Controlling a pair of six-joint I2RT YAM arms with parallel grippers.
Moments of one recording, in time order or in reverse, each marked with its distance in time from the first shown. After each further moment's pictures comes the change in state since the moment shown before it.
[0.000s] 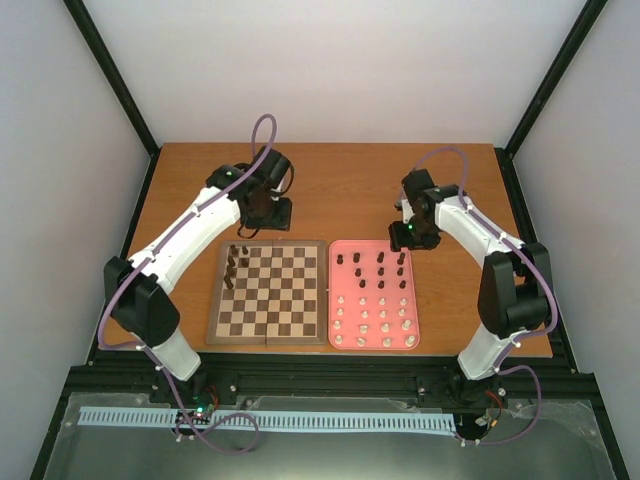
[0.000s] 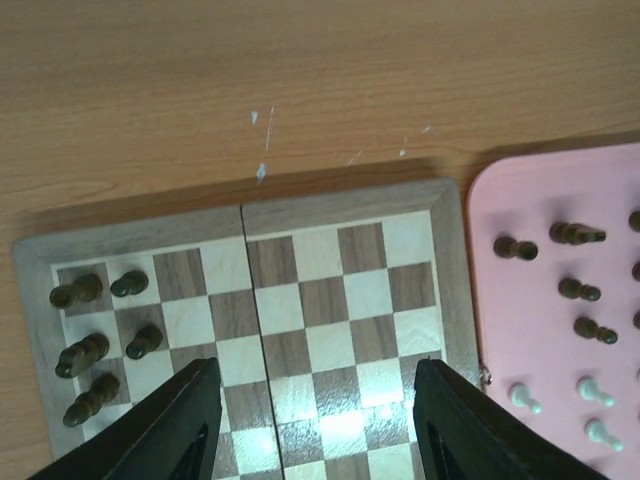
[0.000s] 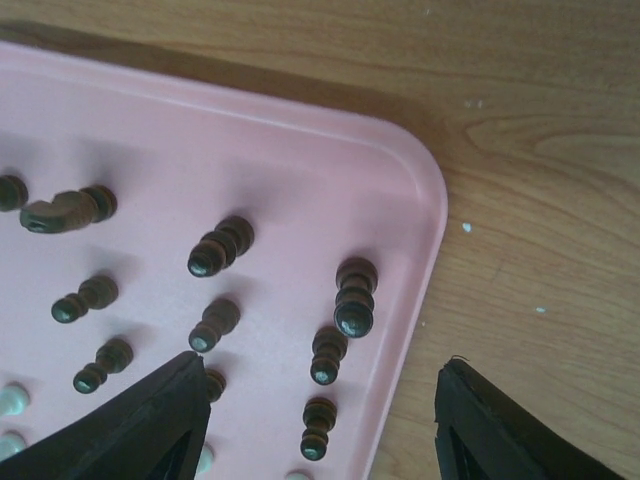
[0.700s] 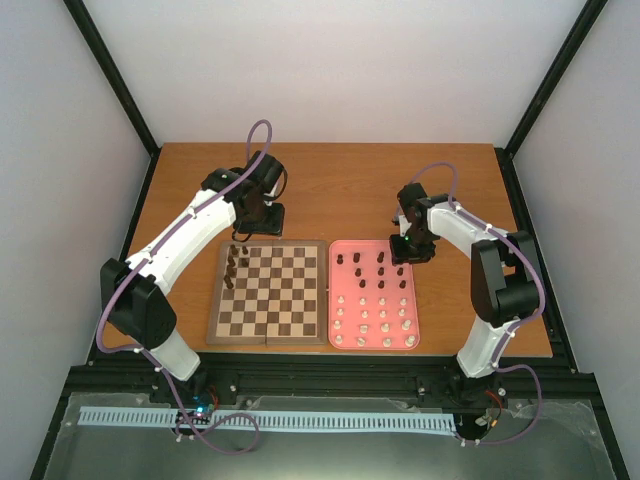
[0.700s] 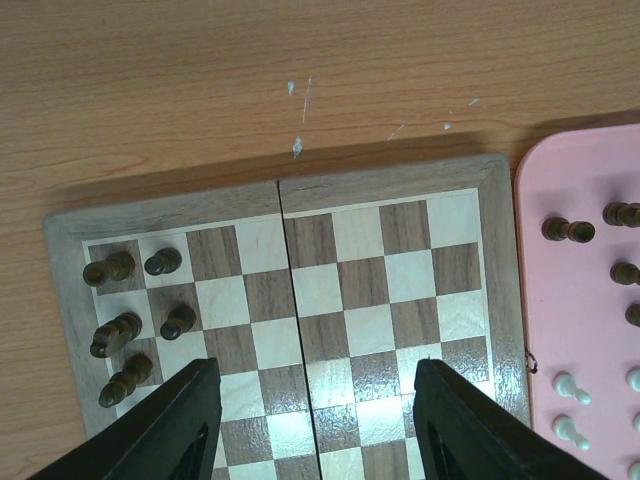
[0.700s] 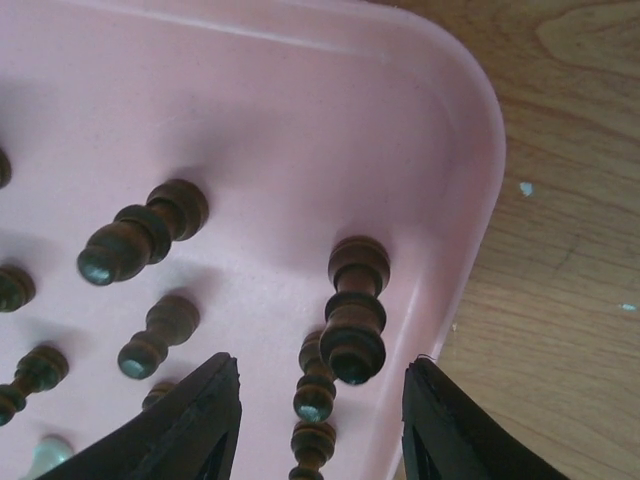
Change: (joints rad) left arm 0.039 -0.035 -0.077 -0.014 -0.008 0.032; right arm -0.002 0.077 -0.087 0.040 -0.024 0.015
